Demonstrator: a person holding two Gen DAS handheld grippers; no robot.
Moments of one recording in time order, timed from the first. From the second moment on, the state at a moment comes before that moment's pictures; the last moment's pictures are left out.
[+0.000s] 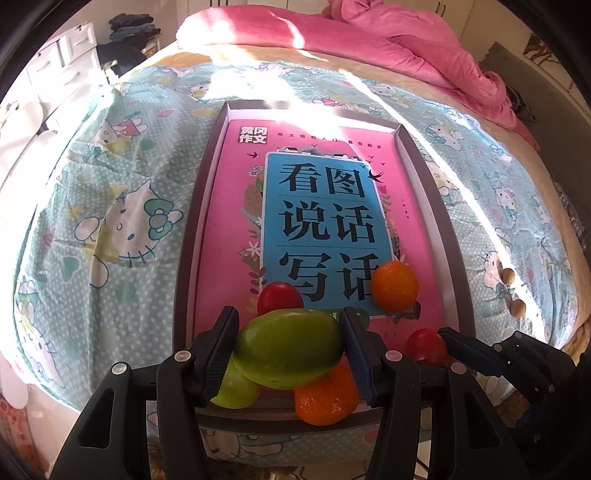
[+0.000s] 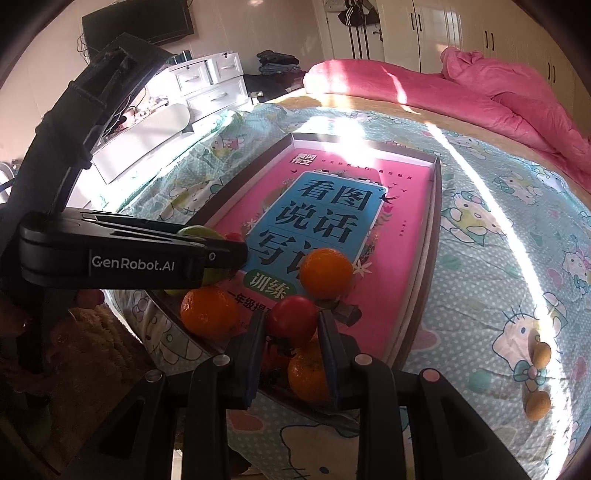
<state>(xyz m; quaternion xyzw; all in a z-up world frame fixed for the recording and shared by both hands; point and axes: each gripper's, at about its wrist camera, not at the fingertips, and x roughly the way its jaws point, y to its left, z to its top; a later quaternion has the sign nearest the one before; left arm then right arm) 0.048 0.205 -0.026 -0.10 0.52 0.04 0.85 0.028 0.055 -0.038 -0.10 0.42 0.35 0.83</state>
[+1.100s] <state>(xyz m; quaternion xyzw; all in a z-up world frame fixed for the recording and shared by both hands) 0.052 0.131 0.011 -0.06 0.48 -0.03 0.87 0.041 -0.105 -0.003 0.01 0.39 0.23 0.89</state>
